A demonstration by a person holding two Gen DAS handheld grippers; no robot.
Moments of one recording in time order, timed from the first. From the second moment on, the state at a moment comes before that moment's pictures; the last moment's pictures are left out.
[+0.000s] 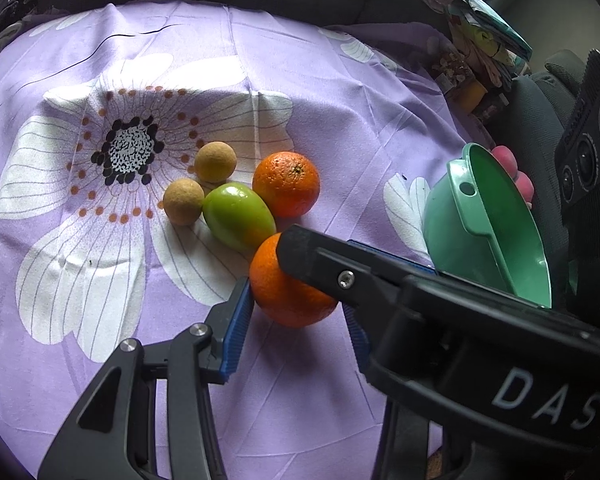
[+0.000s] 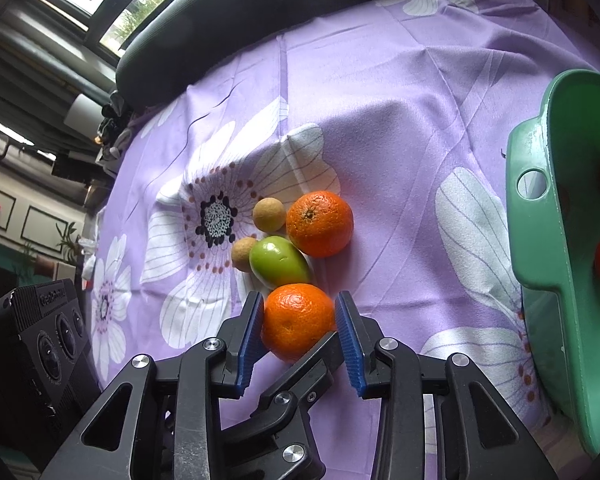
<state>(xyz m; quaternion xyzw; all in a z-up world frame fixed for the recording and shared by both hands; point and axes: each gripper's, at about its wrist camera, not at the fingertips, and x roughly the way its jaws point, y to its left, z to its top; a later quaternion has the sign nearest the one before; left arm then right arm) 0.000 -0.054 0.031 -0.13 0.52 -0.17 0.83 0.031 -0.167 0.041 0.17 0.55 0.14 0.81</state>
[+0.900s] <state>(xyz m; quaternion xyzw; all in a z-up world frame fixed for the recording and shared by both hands) -0.009 -0.153 0.107 -0.03 0.41 -0.28 0.86 -0.015 -0.259 0.123 0.25 0.39 0.07 0.88</state>
